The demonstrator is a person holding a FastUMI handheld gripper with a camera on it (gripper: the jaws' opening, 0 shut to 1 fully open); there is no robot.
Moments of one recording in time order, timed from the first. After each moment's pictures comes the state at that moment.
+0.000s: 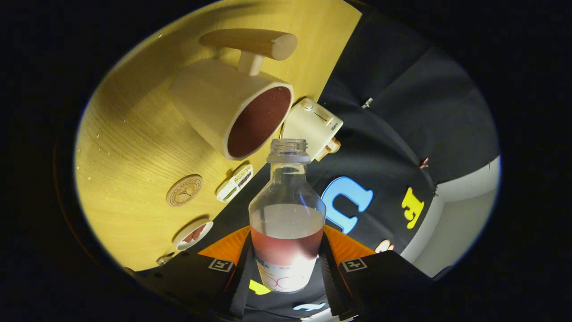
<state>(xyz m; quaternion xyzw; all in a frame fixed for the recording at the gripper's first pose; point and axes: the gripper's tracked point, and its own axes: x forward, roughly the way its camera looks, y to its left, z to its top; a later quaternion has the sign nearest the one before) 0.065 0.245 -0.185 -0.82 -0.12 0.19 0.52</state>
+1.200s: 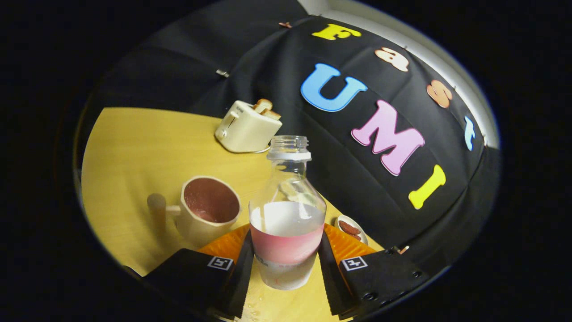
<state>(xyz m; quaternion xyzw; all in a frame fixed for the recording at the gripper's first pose) 0.040 0.240 -0.206 -0.22 0.12 0.22 0.94</state>
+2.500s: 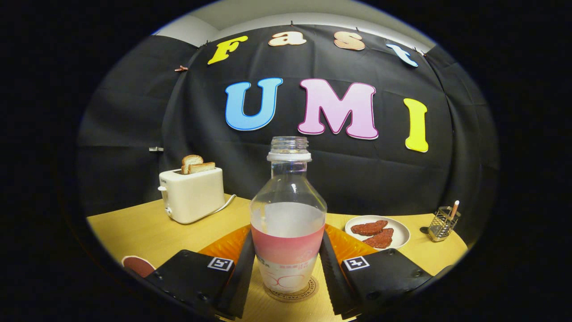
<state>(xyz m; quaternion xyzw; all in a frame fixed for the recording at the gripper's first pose) 0.192 0.202 -0.220 0.03 0.09 0.16 0.98</state>
